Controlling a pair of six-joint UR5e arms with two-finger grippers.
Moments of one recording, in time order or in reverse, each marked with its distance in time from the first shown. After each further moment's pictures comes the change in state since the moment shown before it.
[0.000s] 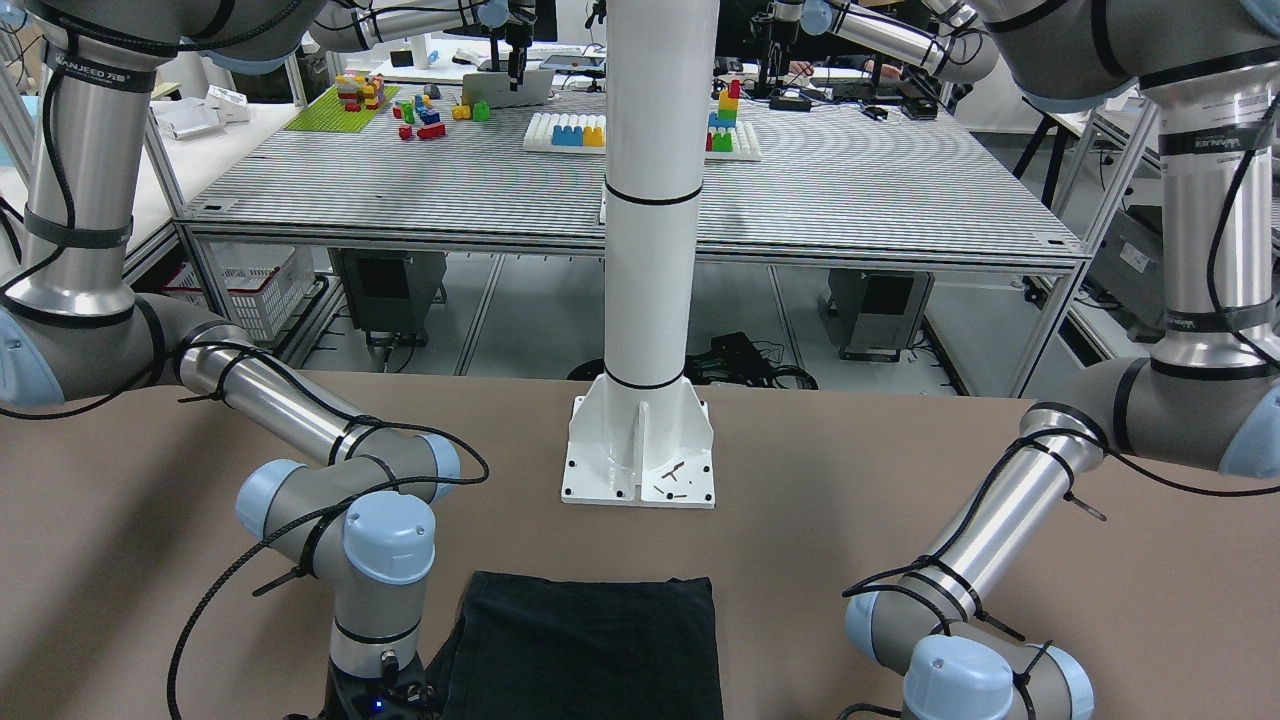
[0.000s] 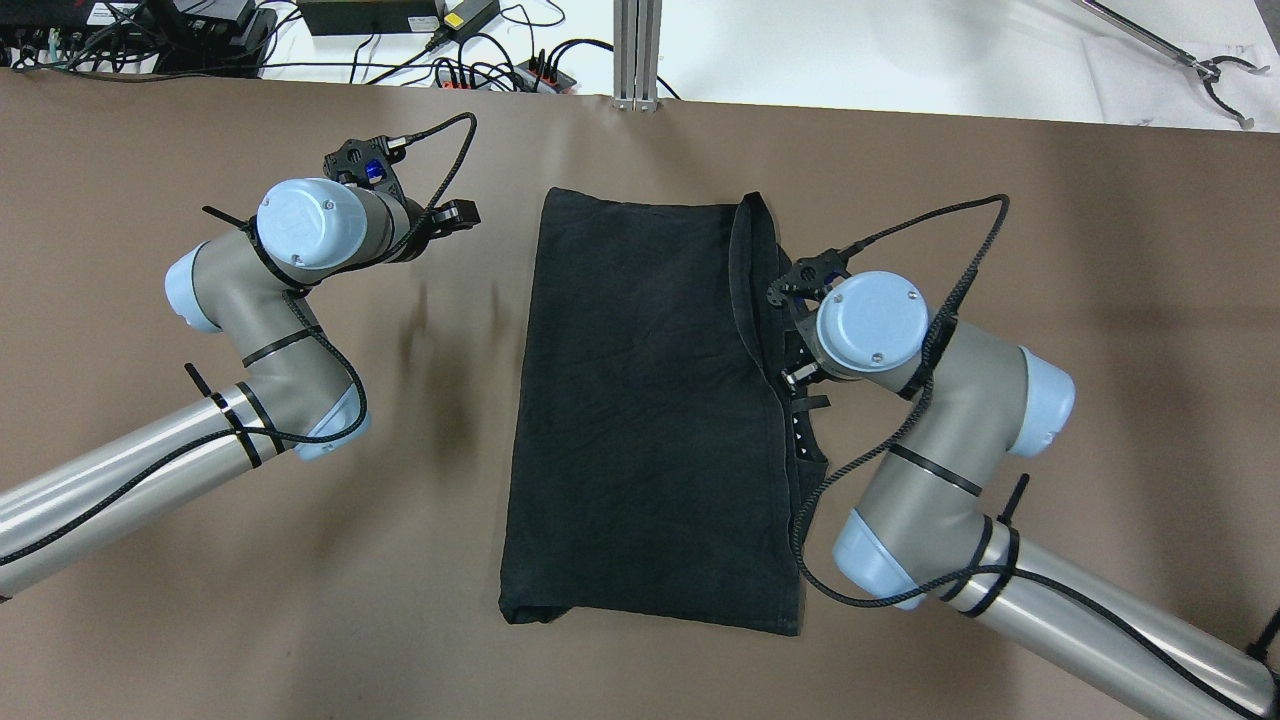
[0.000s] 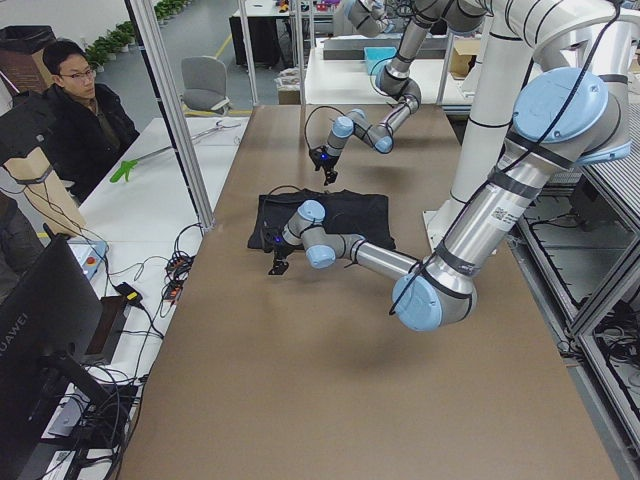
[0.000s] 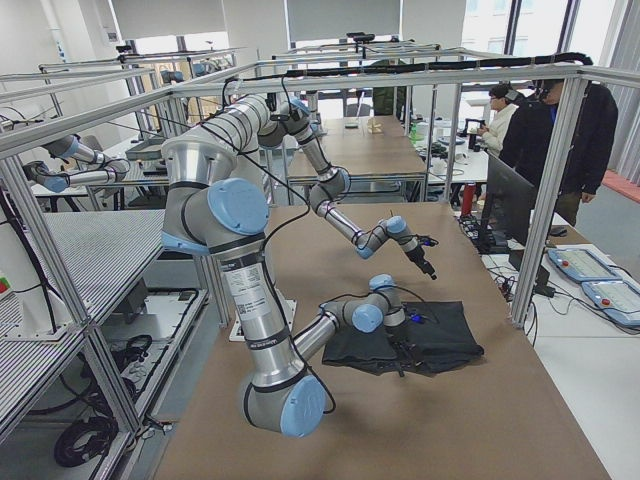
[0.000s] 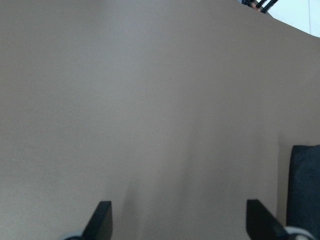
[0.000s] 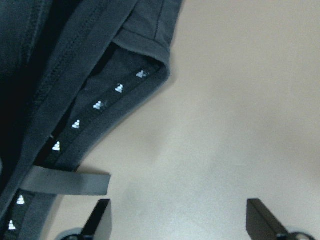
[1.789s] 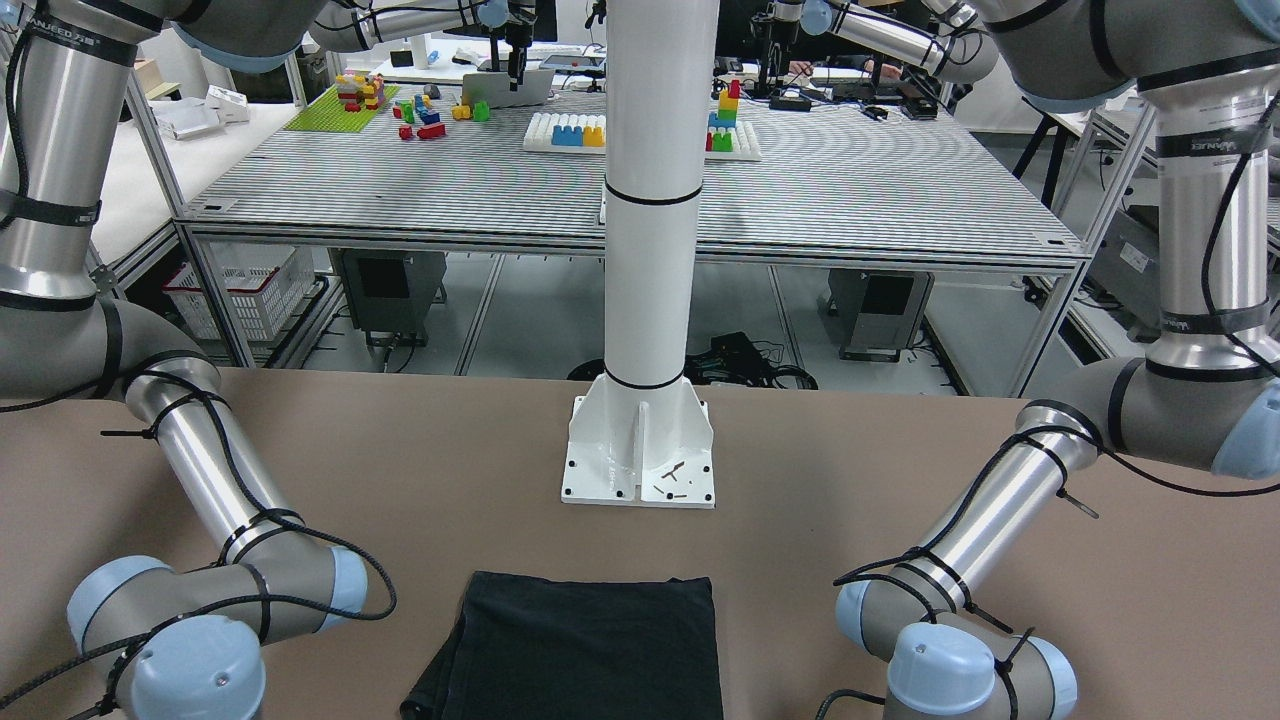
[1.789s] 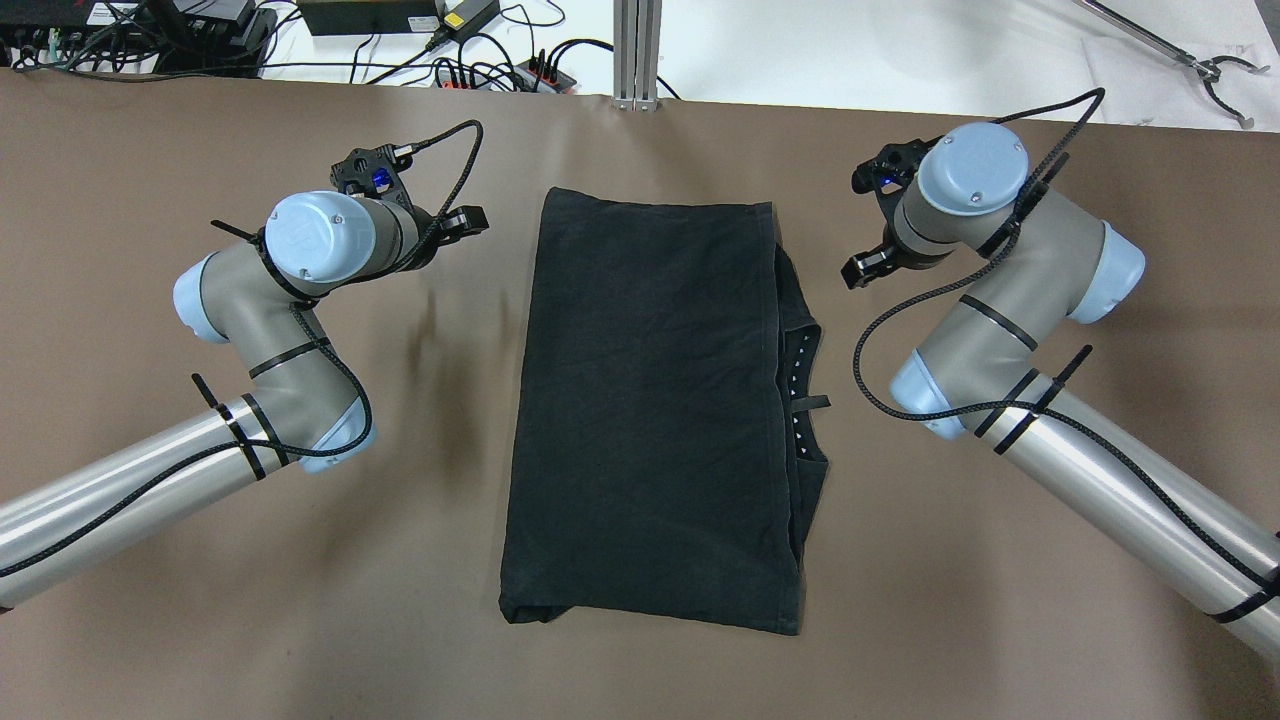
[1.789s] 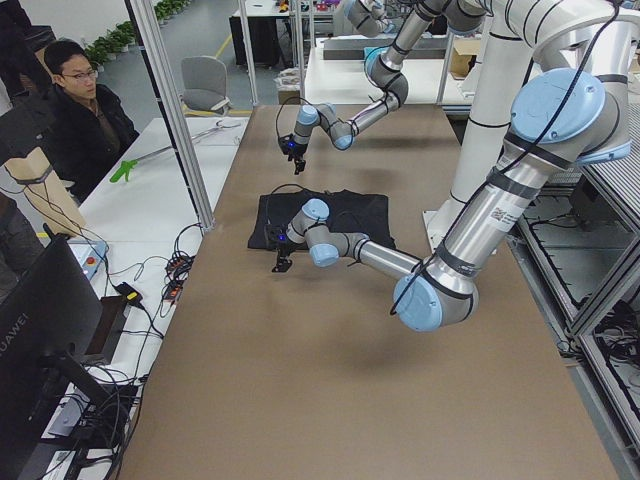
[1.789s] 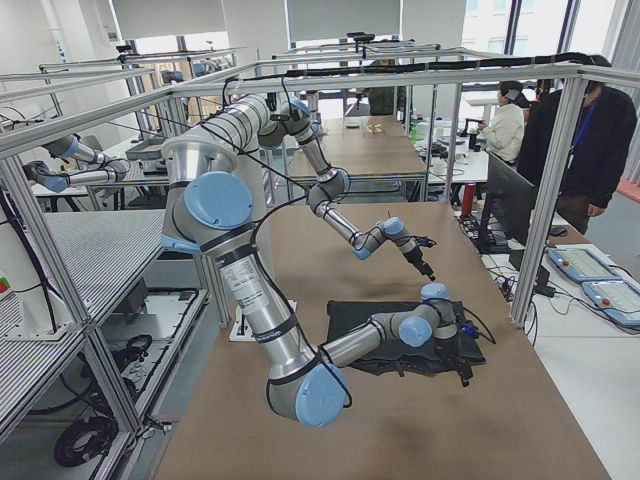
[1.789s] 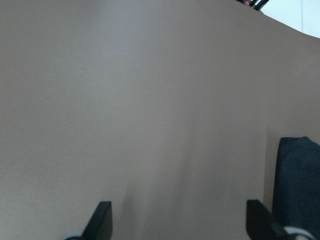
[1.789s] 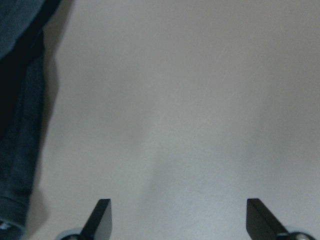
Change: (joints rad) left arm 0.021 0.005 -0.022 0.002 0.025 -0.032; right arm 0.235 0.084 -0.284 0.187 0.199 -0.062
